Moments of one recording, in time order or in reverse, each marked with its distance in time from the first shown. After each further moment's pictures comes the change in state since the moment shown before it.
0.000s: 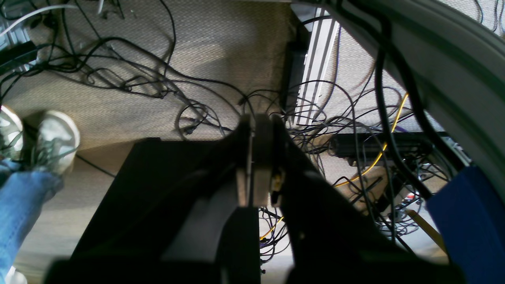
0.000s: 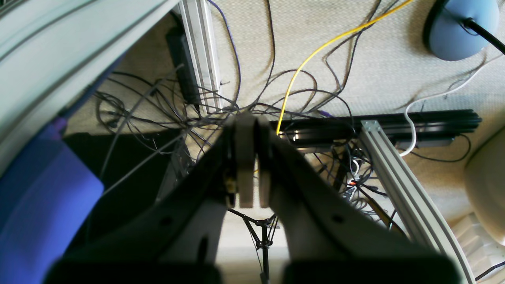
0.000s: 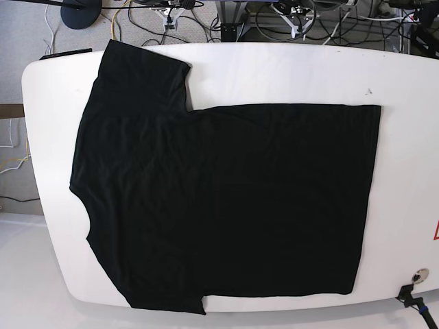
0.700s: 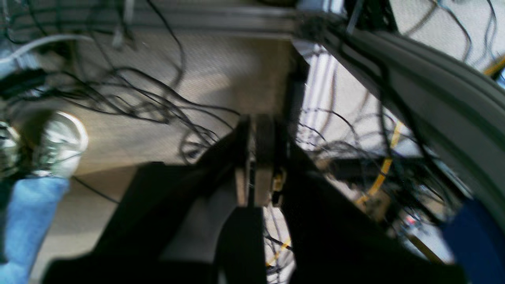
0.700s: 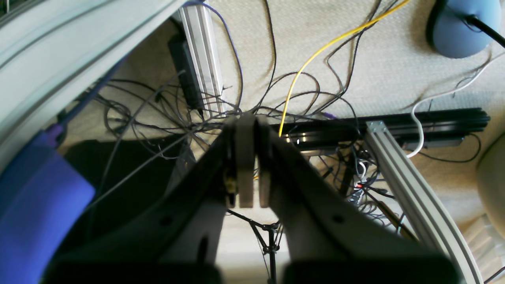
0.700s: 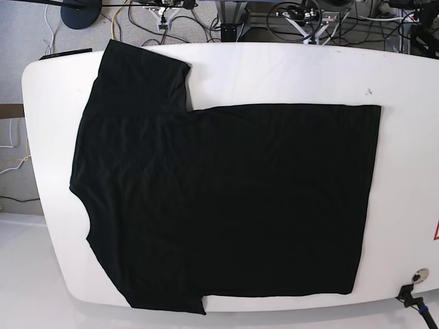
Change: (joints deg) left arm 2.4 -4.4 0.1 8.3 -2.3 -4.3 -0.3; right arm -2.0 2.1 1.7 2.5 0.2 1.7 0.0
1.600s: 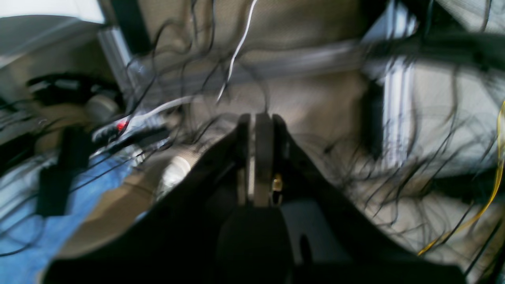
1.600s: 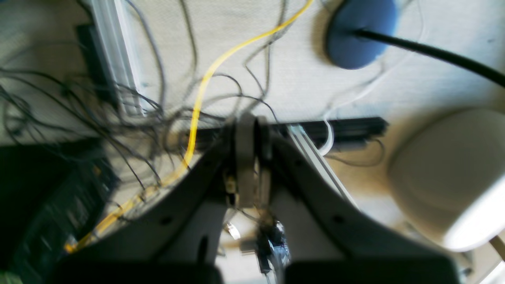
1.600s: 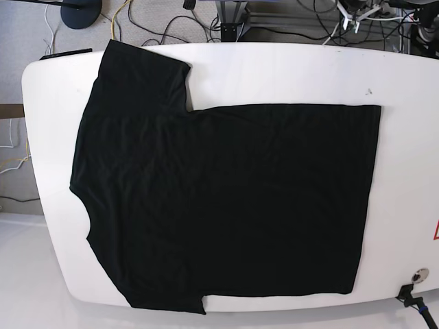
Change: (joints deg) left arm 35.8 -14.8 0.0 52.2 0.0 -1.0 1.2; right arm -37.5 12.9 -0.5 43.1 2.7 1.1 1.9
